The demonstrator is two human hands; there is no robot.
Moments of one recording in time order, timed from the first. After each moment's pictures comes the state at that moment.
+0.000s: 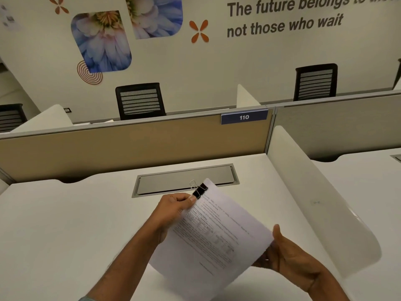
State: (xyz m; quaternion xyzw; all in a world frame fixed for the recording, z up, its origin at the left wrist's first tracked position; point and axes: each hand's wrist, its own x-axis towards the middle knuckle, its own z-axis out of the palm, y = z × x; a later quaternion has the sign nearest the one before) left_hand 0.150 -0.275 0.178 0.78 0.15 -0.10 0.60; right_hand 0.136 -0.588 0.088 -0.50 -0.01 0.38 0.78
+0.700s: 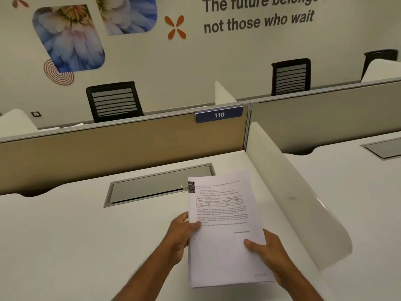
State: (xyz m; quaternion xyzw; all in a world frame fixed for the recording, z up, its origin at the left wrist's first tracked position) left_hand 0.174 -0.359 0.094 0.66 0.24 -0.16 0.70; right_hand 0.150 -0.612 0.044 -0.72 0.16 0.16 0.66
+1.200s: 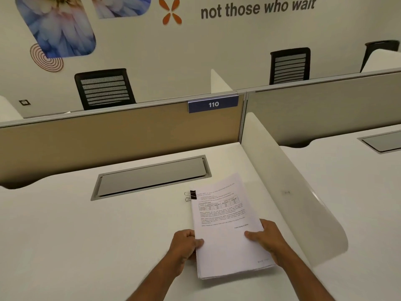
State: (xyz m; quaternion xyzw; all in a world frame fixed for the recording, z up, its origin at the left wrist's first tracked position) left_hand 0.167 -0.386 0.021 0.72 0.28 -0.22 0.60; right_hand 0.198 -0.648 0.001 -0.78 0.18 0.19 0.57
